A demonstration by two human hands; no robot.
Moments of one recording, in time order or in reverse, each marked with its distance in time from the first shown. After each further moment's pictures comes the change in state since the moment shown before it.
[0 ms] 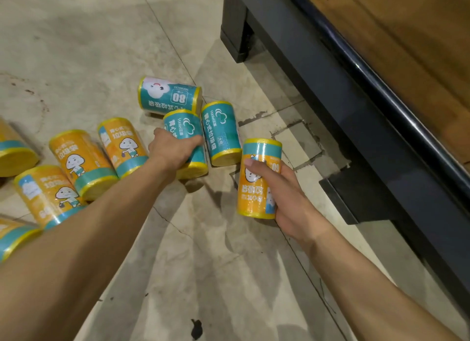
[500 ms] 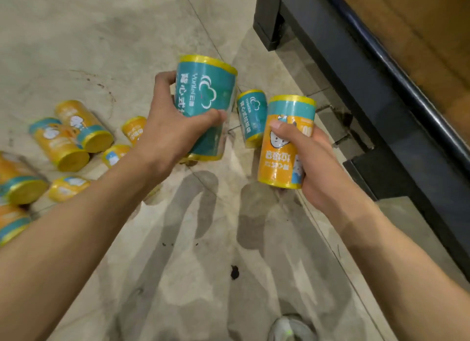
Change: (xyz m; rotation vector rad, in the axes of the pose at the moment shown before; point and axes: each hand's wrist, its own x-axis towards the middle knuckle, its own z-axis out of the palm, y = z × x) left_hand -0.127 0.035 -0.114 -0.165 -0.054 0.444; right_hand -0.066 -0.052 0.050 -0.003 0.002 -0.128
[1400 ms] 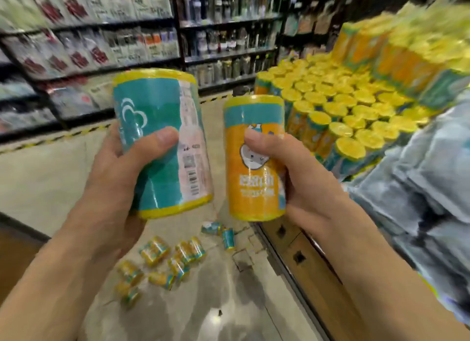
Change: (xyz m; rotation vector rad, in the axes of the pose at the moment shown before) left_hand -0.344 0.758 -0.282 -0.568 -0.100 0.263; right_hand -0.566 -0.685 0.135 0.102 -0.564 -0.273
